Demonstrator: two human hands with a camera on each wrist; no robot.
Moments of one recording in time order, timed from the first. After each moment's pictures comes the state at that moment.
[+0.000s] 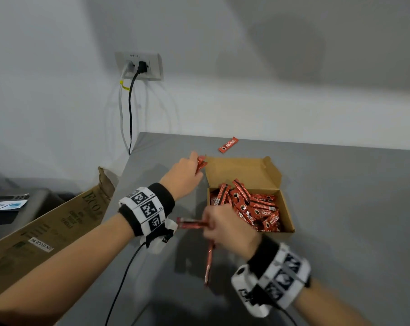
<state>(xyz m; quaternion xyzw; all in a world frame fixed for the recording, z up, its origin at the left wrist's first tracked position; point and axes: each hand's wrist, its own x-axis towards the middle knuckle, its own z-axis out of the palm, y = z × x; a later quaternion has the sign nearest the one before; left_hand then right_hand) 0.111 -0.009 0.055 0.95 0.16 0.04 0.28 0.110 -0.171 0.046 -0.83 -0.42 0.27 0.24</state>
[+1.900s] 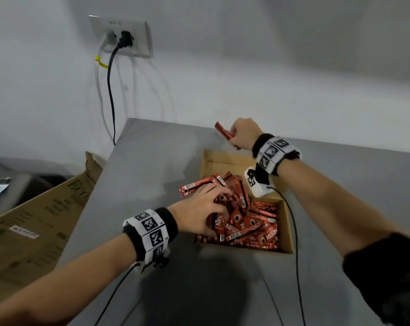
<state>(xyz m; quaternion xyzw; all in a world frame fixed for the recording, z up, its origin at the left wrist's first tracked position) 0.137 -0.031 -0.020 0.96 -0.14 -0.06 0.22 0.345 -0.084 0.055 -0.91 -0.37 0.12 0.11</state>
